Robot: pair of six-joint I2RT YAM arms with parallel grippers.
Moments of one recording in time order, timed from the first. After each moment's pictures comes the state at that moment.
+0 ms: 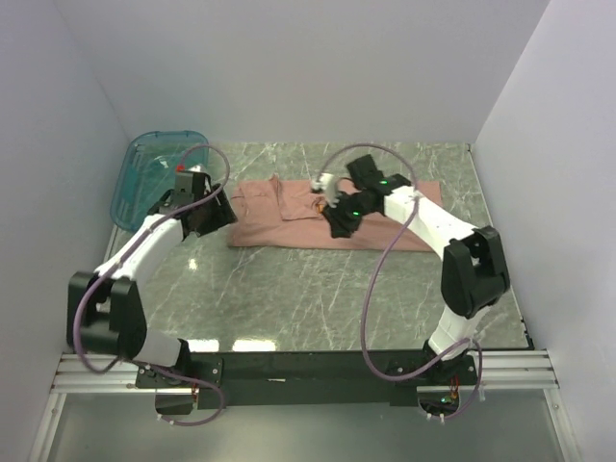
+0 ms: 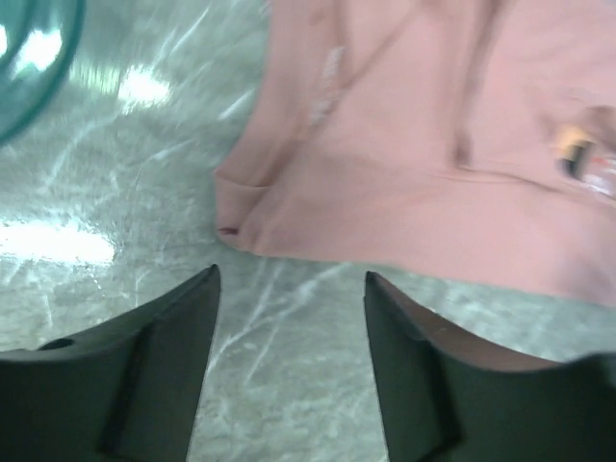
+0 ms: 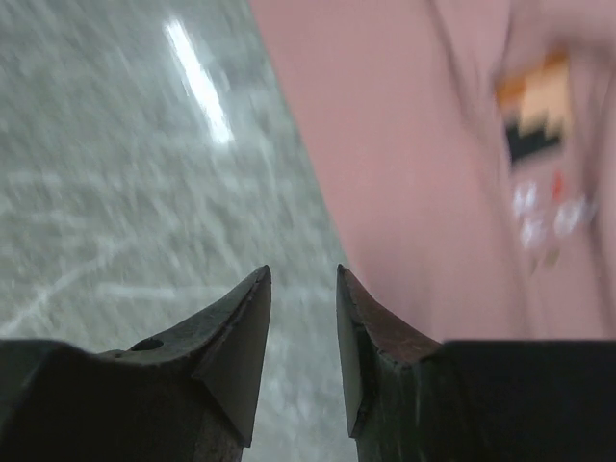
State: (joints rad) left arm -0.17 1.48 1.02 -0.43 0.03 -0.57; right arm 0.40 1.72 1.33 -0.70 -0.49 -0.56
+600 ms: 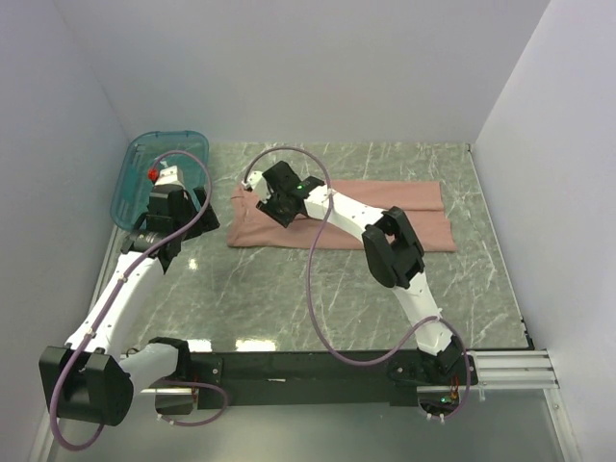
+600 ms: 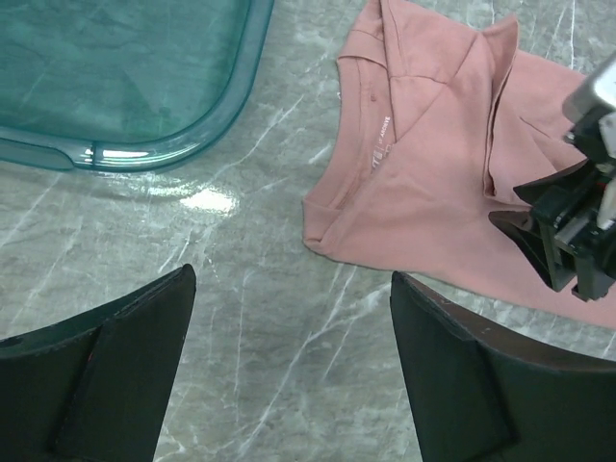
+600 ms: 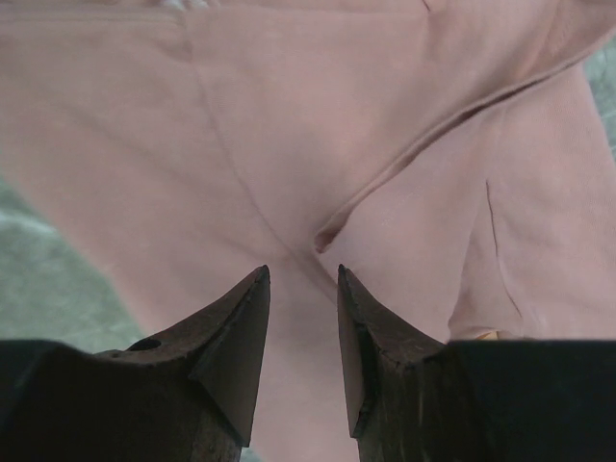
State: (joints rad) left arm -0.15 1.08 0.89 -0.43 -0.15 -0.43; right arm 0.75 2.28 1.94 -0.58 -0.01 -0.35
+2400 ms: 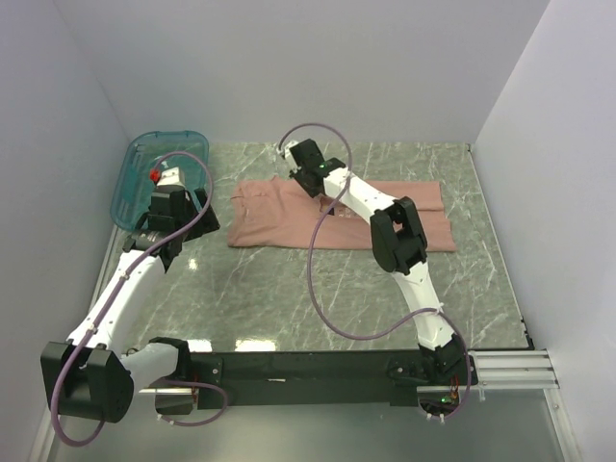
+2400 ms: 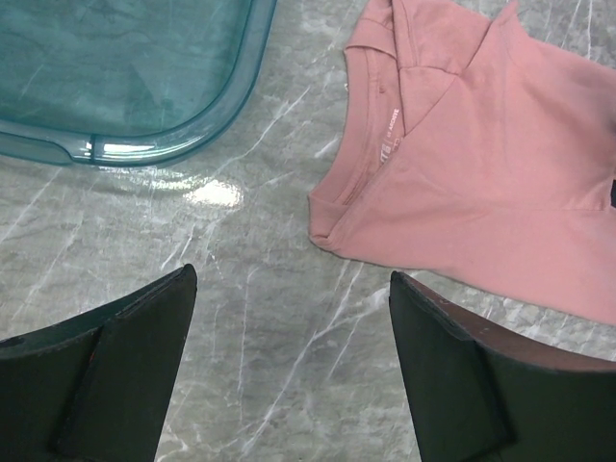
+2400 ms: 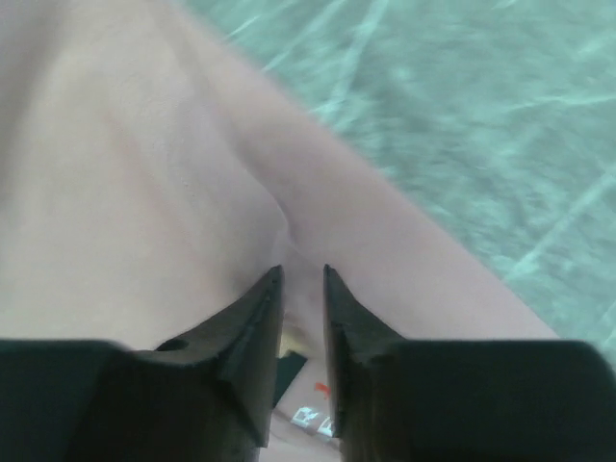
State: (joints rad) left arm -0.15 1.09 0.88 -0.43 -0.15 -0.43; right arm 0.59 2.40 2.09 -0.57 0.27 -0.28
